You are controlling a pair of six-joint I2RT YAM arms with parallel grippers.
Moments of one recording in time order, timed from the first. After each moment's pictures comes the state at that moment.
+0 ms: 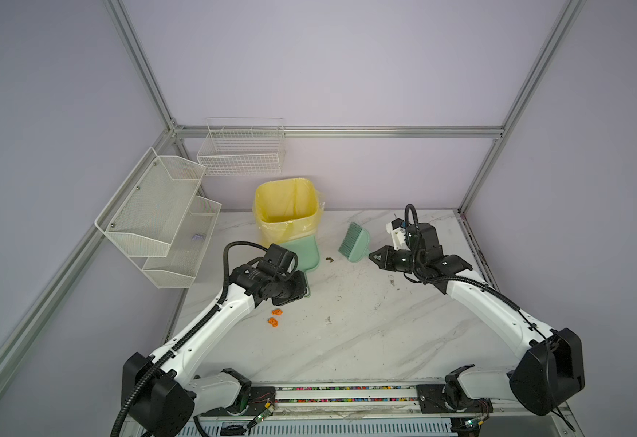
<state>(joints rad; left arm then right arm) -0.48 1.22 1.08 -0.88 0.18 -0.79 0.43 1.35 1.08 -0.38 -0.39 0.57</state>
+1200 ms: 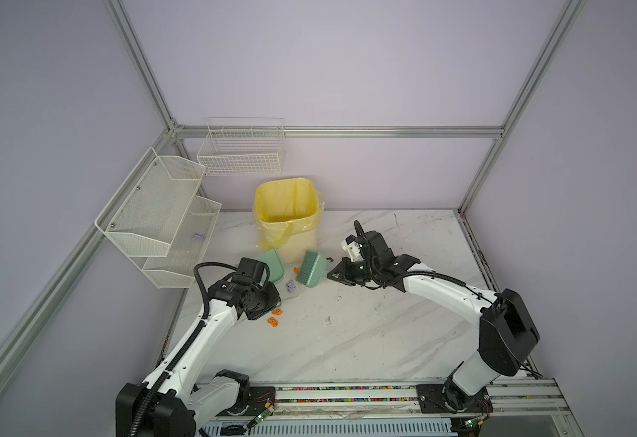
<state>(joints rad) -0.23 1.09 0.88 -0.91 0.13 -0.76 0.72 1.65 1.23 -0.29 -0.47 0.84</state>
